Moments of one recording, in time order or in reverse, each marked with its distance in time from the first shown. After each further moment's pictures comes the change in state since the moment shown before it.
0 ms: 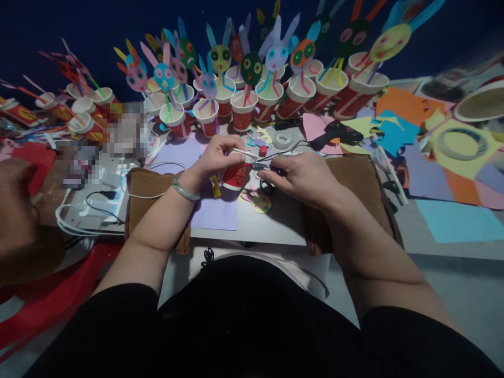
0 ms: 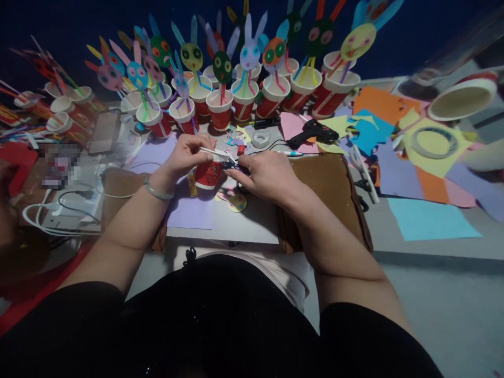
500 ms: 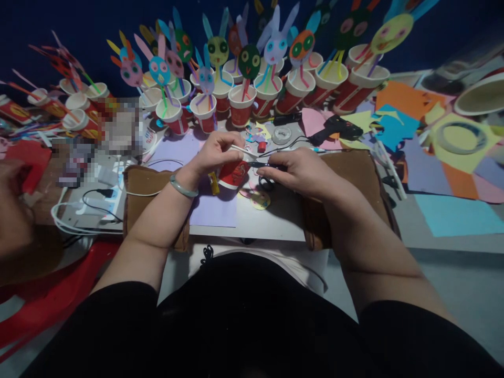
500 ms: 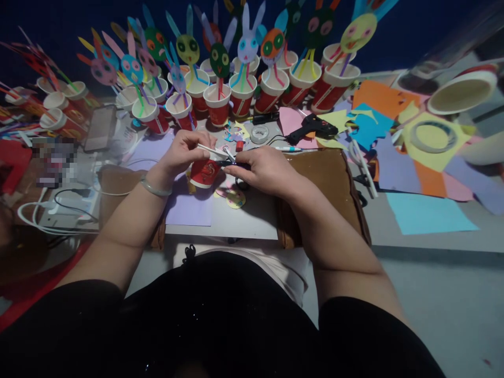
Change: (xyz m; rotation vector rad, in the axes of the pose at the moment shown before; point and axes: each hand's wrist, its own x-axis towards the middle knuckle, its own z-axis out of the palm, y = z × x) left_hand 0.000 0.013 0.003 -0.101 -0.040 -0.055; right_hand 0.004 0.008 -0.003 0.330 -0.074 -0.087
